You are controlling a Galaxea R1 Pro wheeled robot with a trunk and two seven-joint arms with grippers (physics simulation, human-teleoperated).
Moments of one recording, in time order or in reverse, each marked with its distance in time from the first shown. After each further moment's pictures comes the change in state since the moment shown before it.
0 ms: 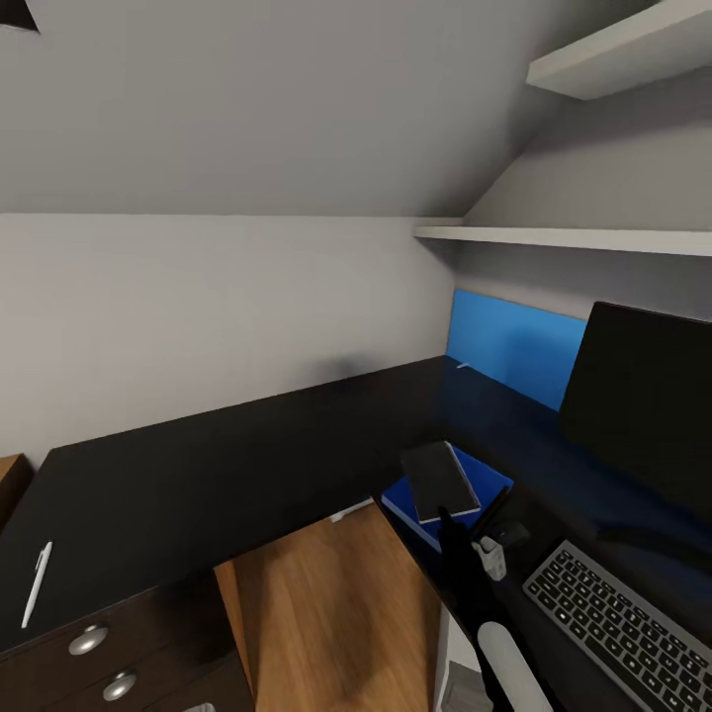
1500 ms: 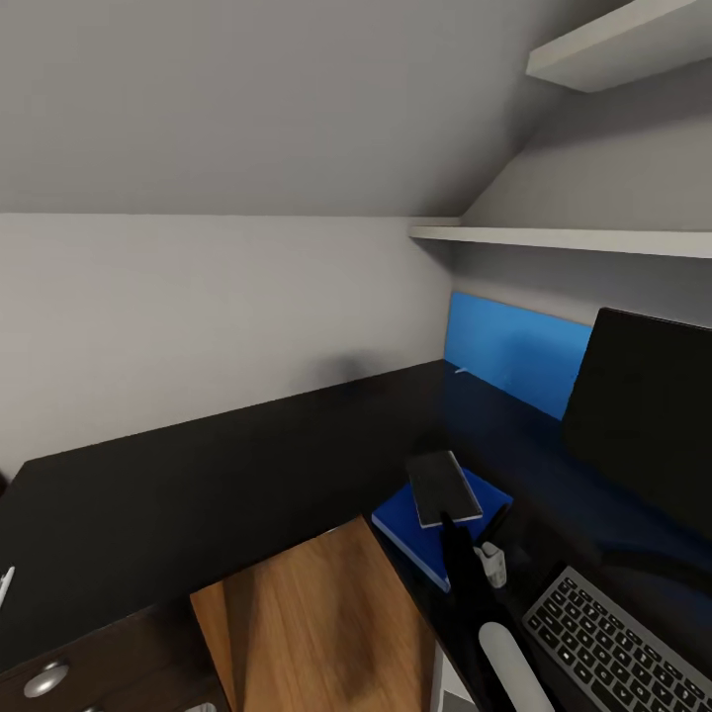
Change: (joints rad) left arm 0.000 0.000 -0.002 0.000 -0.002 0.000 -0.005; right arm 0.000 0.002 -0.004 0.007 -0.048 -0.004 -0.047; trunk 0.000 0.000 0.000
